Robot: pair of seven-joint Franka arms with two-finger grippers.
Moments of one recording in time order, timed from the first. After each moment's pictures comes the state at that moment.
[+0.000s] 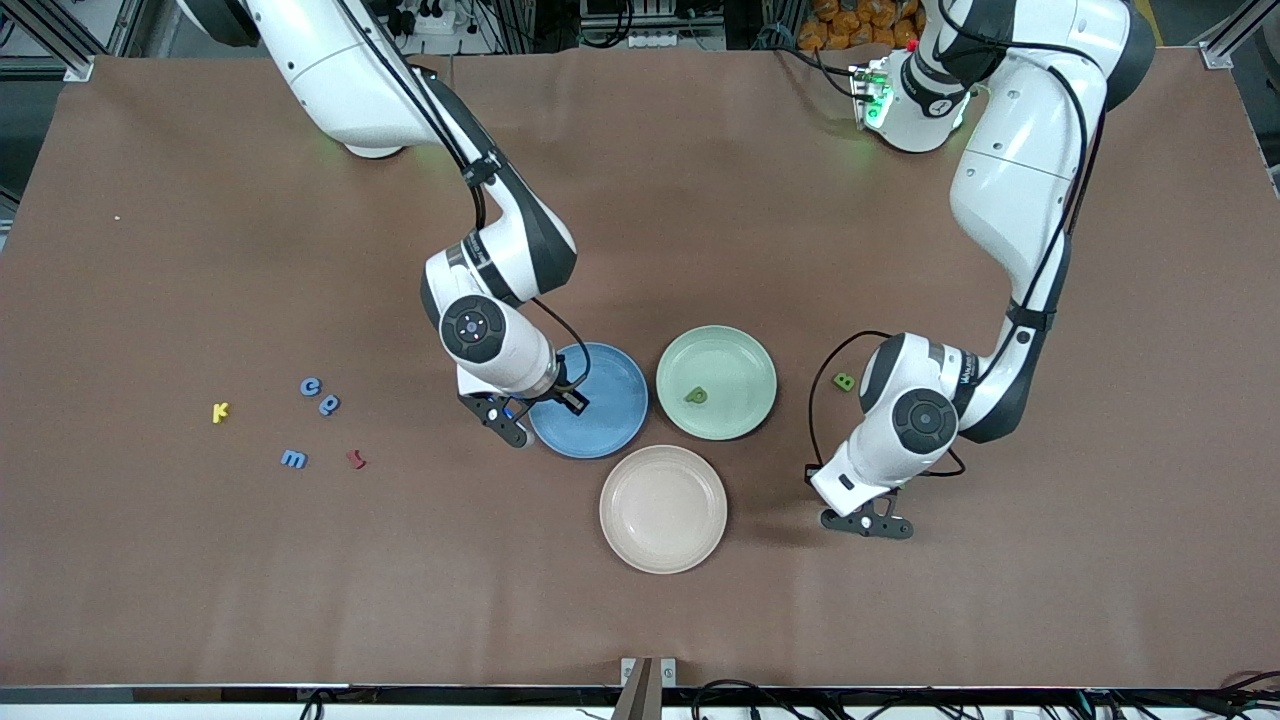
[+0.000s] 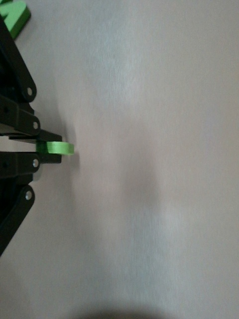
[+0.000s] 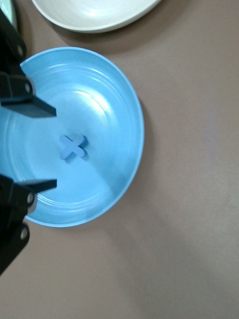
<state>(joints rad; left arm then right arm) -0.23 0.88 -0.14 -1.39 0.12 2.37 -0.24 0.56 0.67 -0.01 -1.55 0.21 2.20 1.13</state>
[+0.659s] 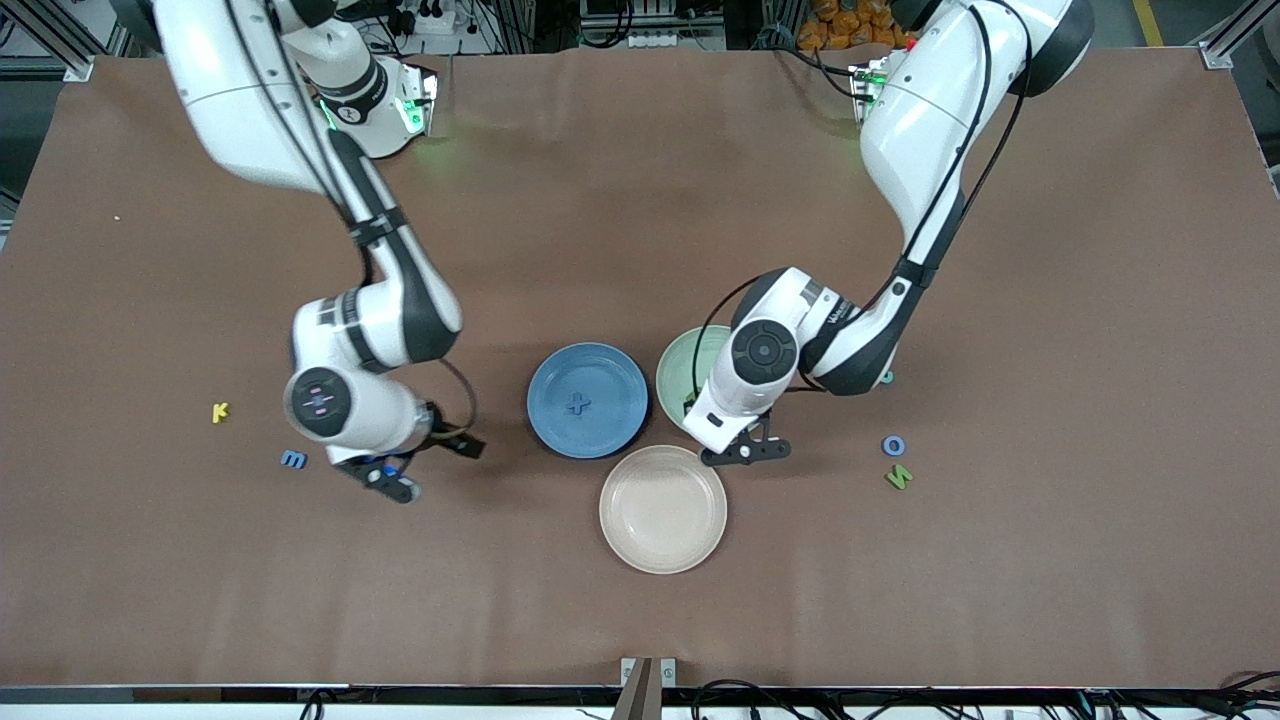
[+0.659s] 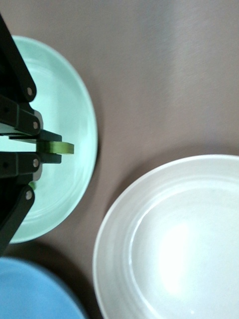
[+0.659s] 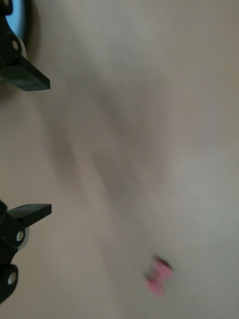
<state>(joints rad) -0.44 0.83 -0.22 -1.38 0.11 2.19 -0.77 0.32 0.68 -0.05 -1.53 0.14 2.09 0.65</state>
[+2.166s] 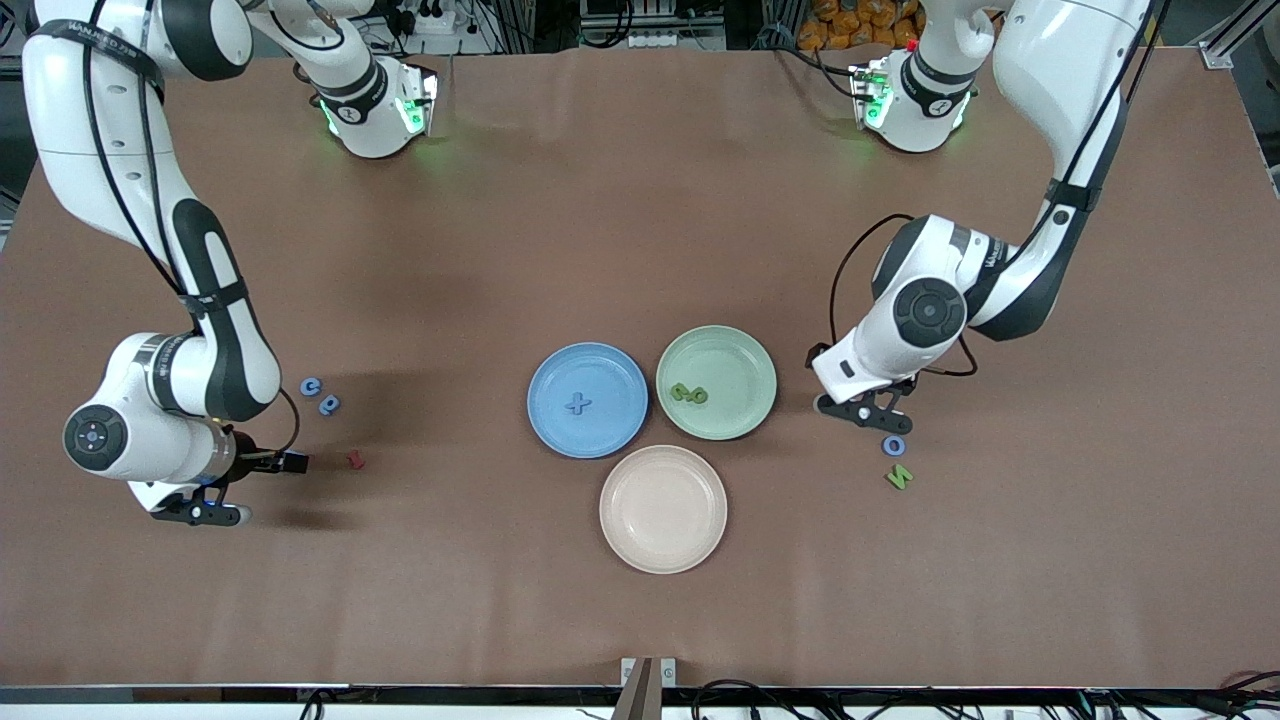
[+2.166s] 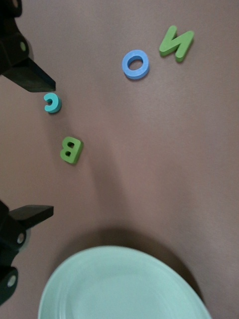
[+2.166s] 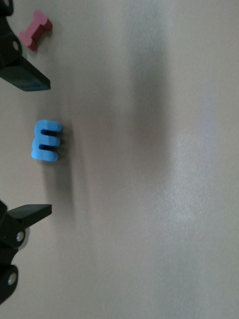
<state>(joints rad) -0.13 0.44 -0.27 -1.91 0.16 2.22 -0.17 -0.04 0.75 -0.06 -1.56 0.02 2.21 0.00</state>
